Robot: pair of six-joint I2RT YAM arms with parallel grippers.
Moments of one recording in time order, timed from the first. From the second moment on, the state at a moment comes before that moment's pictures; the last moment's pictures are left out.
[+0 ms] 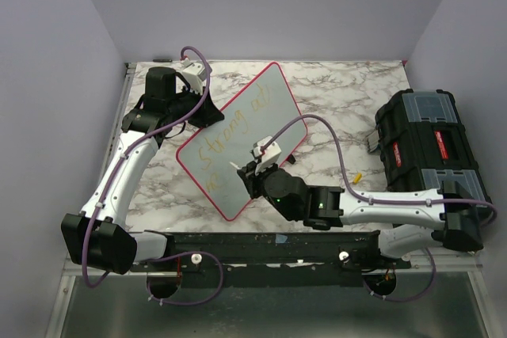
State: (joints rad) left arm -0.22 1.28 1.26 -0.55 0.57 -0.08; right arm 1.37 1.36 0.96 0.09 0.68 0.33
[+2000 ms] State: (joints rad) left arm -0.22 1.28 1.26 -0.55 0.57 -0.08; right arm 1.33 1.46 0.94 0.15 0.50 0.39
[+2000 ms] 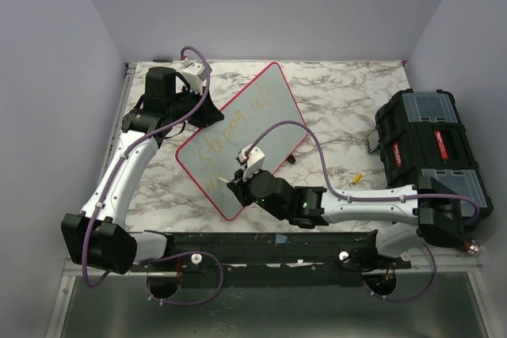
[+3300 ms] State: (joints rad) left arm -0.22 1.28 1.26 -0.54 0.57 -0.07; right arm 1.33 1.49 1.02 0.06 0.59 0.36
